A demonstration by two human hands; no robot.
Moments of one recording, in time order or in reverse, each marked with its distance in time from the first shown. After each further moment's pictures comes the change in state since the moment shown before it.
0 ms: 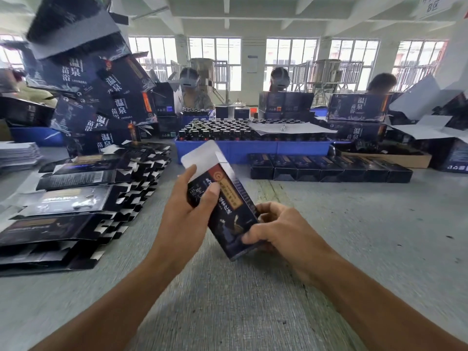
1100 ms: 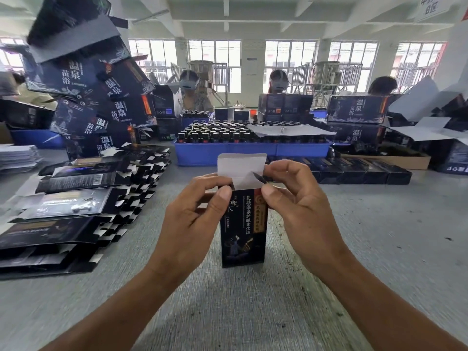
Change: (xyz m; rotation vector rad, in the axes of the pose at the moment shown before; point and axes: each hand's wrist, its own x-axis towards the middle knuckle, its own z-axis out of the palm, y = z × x) left_hand -0.013 0.014 0.003 0.036 -0.129 0.252; right_hand -0.011 -0.023 -0.003 0.119 0.207 -0.526
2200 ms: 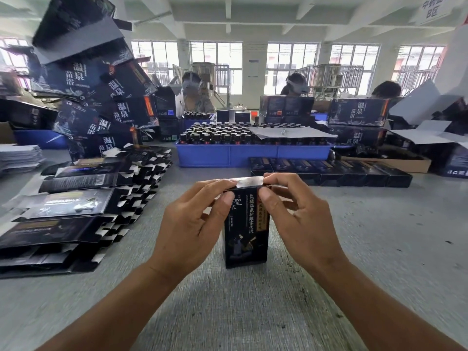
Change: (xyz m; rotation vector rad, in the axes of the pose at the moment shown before) left_hand 0.003 -0.008 -0.005 0.393 0.042 0.302; right_hand -0.001 0.011 -0.004 -0.433 0.065 -0.167
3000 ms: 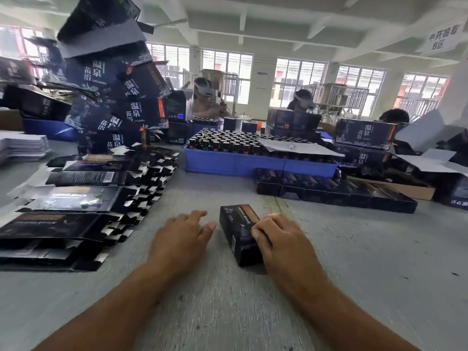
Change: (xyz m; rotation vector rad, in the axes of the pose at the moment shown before) left_hand -0.007 -0.066 -0.003 0.473 -0.428 -0.629; right_hand -0.007 0.030 0.031 -0.663 -0.300 0.048
